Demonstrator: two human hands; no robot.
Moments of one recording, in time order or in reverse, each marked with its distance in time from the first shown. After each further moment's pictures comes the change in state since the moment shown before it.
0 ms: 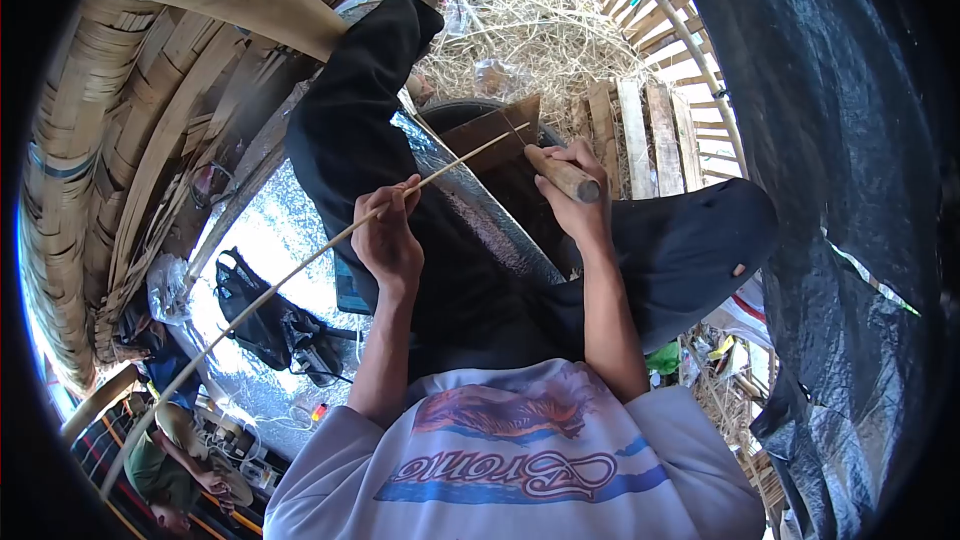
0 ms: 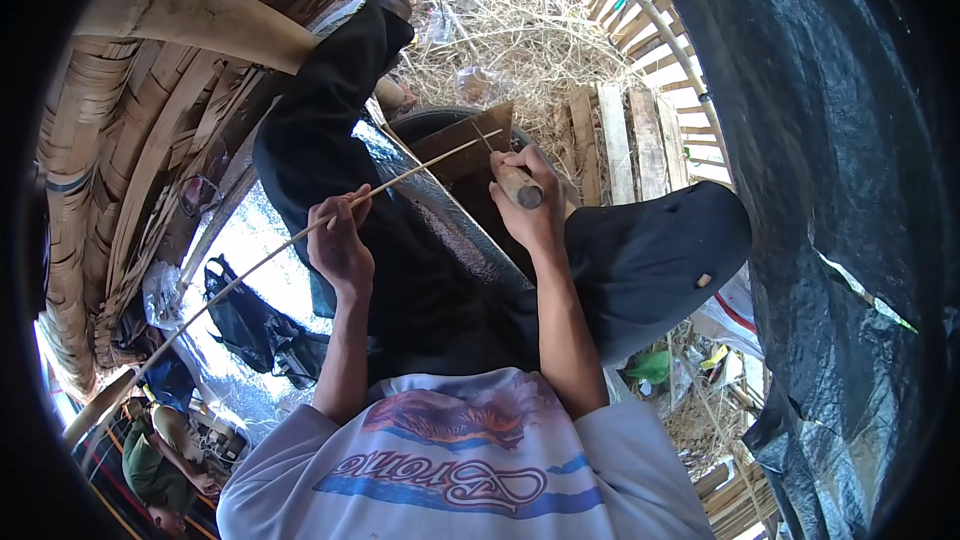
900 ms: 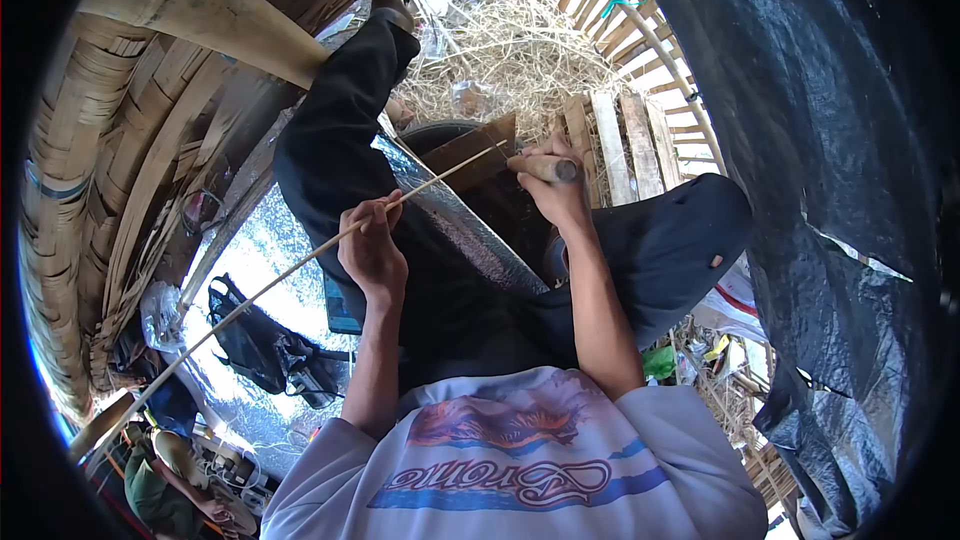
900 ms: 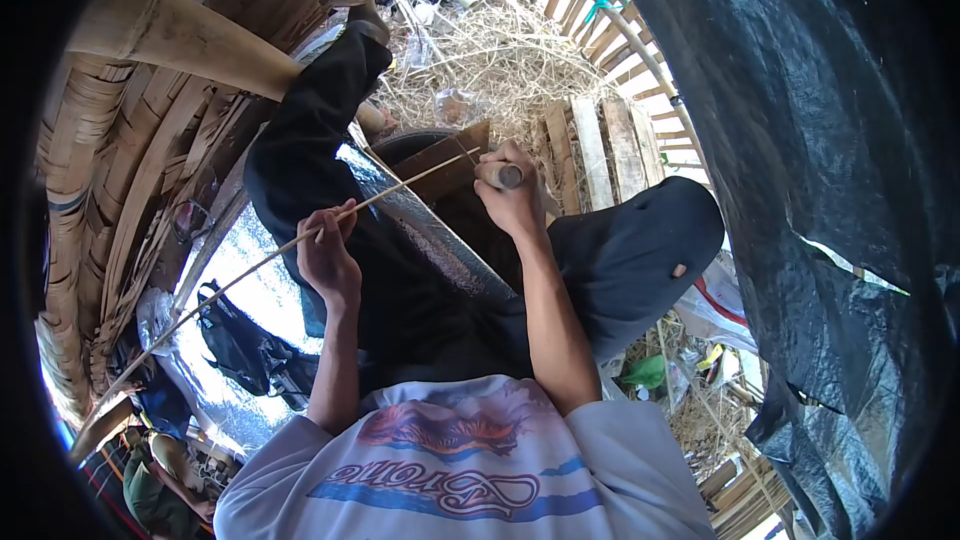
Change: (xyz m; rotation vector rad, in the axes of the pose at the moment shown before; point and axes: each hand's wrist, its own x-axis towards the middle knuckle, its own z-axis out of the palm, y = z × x) left_hand 0.005 0.003 0.004 -0.056 0.004 -0.024; right_hand 0.021 0.001 -0.010 -0.016 0.015 -0.043
